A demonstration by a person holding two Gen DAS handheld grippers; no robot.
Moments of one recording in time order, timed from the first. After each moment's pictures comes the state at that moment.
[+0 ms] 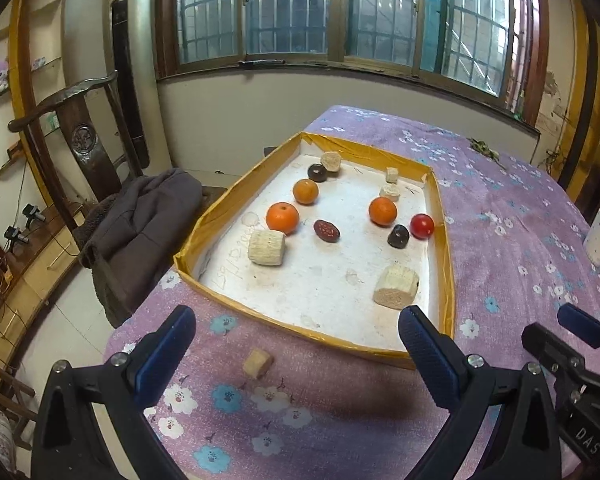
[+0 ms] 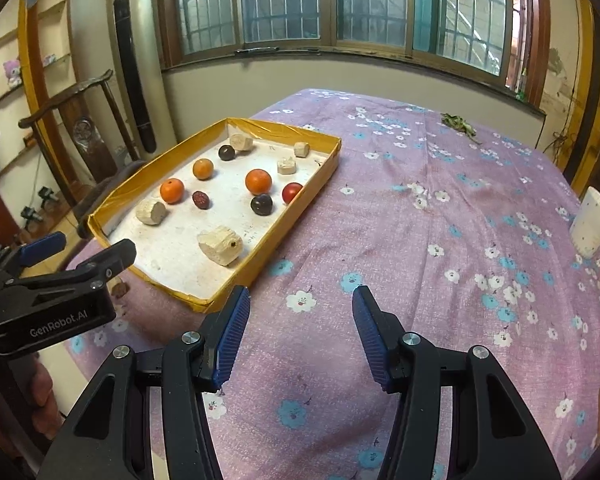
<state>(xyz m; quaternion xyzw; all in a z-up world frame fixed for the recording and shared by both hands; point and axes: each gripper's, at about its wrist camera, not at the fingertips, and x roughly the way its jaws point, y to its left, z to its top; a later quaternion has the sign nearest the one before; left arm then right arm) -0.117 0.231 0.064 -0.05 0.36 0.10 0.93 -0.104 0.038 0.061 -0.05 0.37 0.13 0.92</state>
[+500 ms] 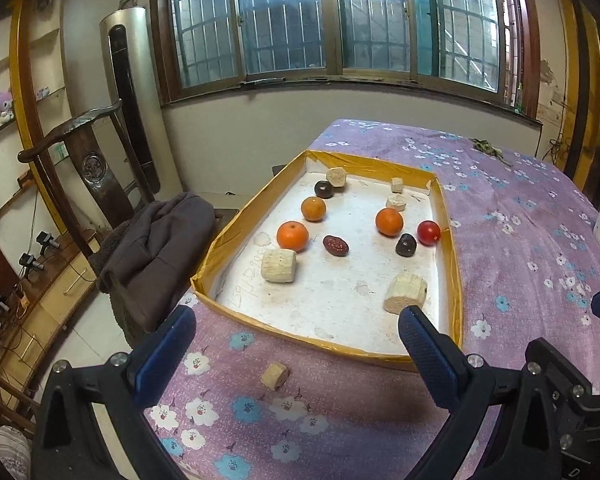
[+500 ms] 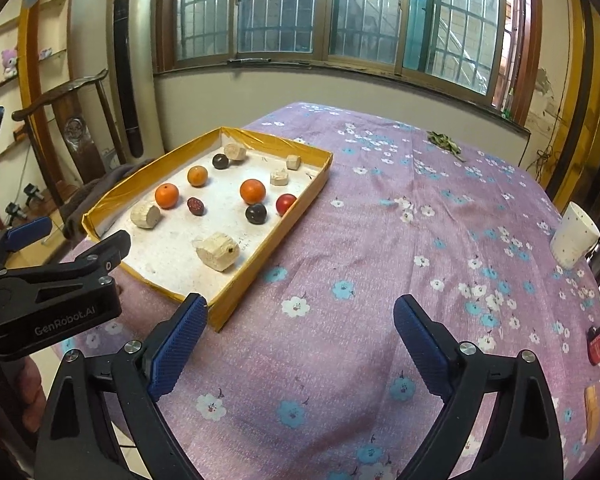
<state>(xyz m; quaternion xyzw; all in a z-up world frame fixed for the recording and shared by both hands) -0.122 0.225 0.072 0.00 0.34 0.10 0.94 -0.116 0.046 0.064 -0.07 0.35 0.10 0.93</state>
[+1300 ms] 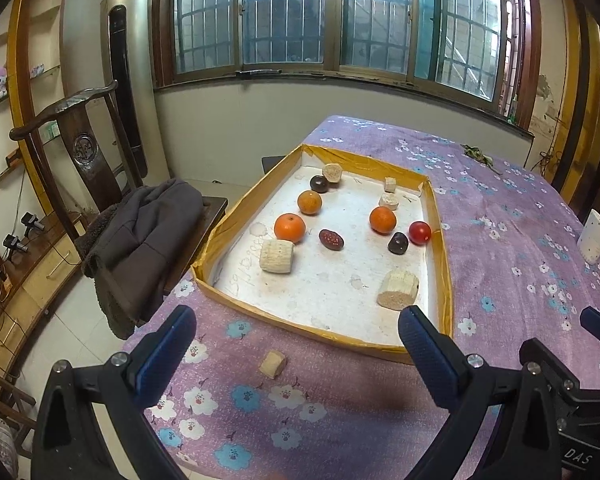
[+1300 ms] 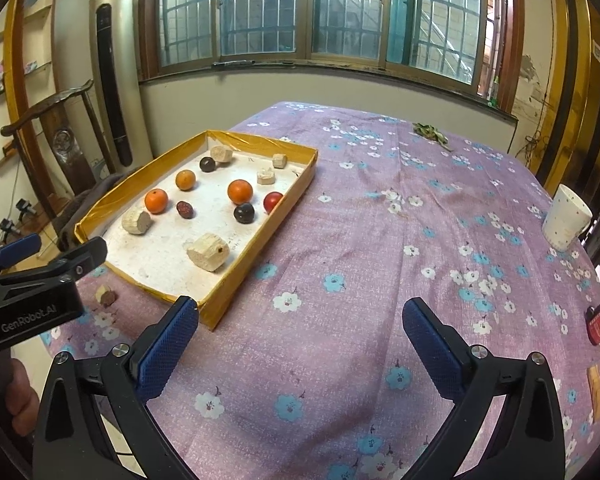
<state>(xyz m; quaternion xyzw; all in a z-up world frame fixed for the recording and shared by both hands) -0.127 0.239 0.075 -0.04 0.35 0.08 0.93 -0.119 0.039 0.064 -0.05 0.35 0.08 0.93</state>
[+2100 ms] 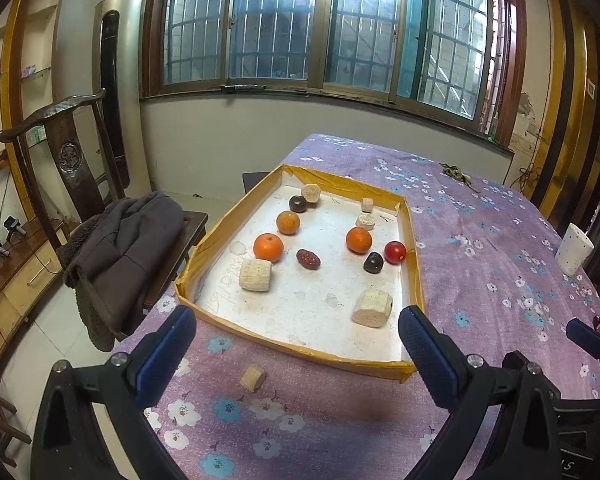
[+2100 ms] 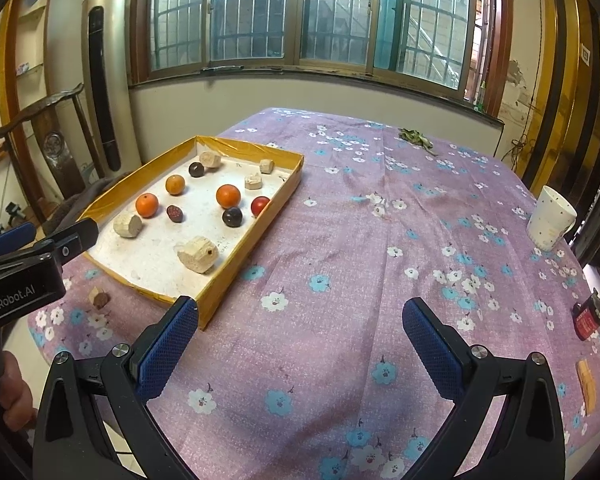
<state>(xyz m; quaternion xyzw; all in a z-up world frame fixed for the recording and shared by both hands) -0.130 0.238 0.085 -0.06 0.32 0.04 0.94 -0.129 0.037 0.070 -0.06 0.33 0.05 0.94</state>
